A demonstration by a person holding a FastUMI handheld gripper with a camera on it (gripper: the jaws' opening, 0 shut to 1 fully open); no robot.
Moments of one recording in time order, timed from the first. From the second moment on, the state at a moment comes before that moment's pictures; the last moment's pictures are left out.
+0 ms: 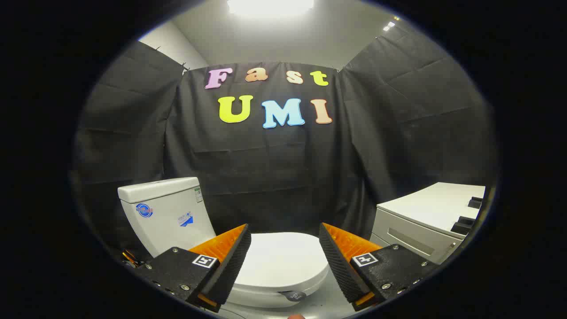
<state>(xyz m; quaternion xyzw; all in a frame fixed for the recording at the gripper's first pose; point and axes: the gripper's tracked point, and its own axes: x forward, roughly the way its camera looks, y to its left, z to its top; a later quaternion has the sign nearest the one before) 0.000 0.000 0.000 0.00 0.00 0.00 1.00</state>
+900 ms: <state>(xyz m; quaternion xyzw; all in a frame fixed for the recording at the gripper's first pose) 0.005 -0.010 -0.004 0.01 0.00 -0.01 1.00</state>
